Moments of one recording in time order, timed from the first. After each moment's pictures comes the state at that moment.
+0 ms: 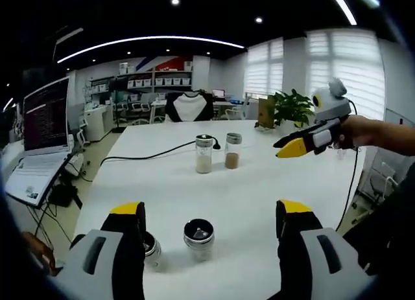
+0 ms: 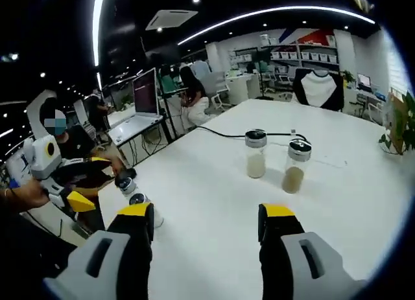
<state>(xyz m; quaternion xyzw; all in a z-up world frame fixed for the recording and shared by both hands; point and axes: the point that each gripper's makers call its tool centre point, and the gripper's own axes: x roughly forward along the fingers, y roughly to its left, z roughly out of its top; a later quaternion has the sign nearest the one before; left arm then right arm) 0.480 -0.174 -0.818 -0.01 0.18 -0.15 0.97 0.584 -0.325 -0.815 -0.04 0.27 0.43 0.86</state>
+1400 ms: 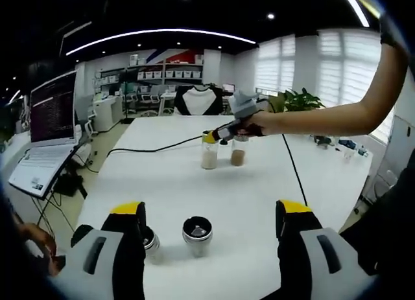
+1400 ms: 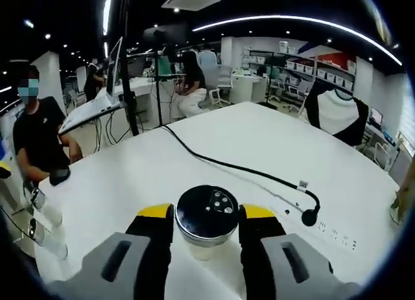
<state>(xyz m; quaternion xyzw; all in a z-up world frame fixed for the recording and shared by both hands) 0.481 -0.178 -0.818 -0.02 0.20 -0.13 0.97 0.806 -0.247 -0.888 -0.14 0.25 0.43 0.86</state>
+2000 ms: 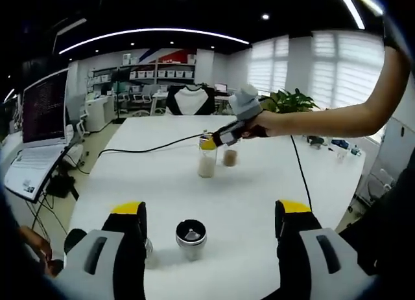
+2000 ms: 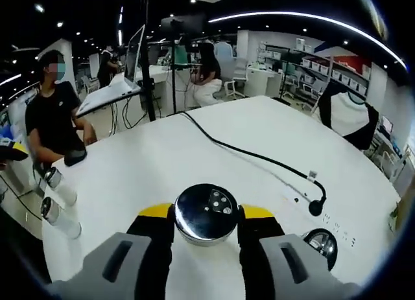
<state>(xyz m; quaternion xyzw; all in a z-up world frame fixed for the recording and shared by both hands) 0.485 -0.186 -0.820 -0.03 0.20 -0.16 0.97 0.754 -0.256 -0.884 -0.17 0.27 0.47 0.82</state>
